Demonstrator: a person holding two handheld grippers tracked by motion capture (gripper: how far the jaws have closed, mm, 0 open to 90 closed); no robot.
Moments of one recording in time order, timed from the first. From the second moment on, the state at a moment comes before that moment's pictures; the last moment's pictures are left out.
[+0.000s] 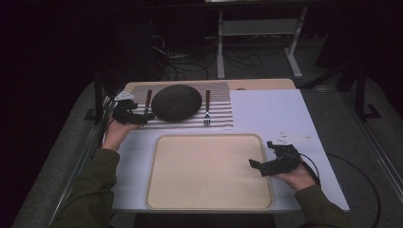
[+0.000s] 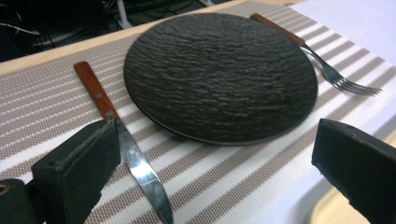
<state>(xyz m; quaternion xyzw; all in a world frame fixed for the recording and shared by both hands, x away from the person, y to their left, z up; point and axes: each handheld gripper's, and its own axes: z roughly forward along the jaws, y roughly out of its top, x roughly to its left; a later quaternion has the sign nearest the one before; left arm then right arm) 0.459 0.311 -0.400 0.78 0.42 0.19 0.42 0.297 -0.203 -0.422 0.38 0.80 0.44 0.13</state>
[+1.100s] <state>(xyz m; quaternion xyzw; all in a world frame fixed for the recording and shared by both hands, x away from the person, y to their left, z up) 0.514 0.325 -0.415 0.76 0.46 0.19 0.42 0.299 -0.203 -0.422 0.39 0.80 0.44 0.13</state>
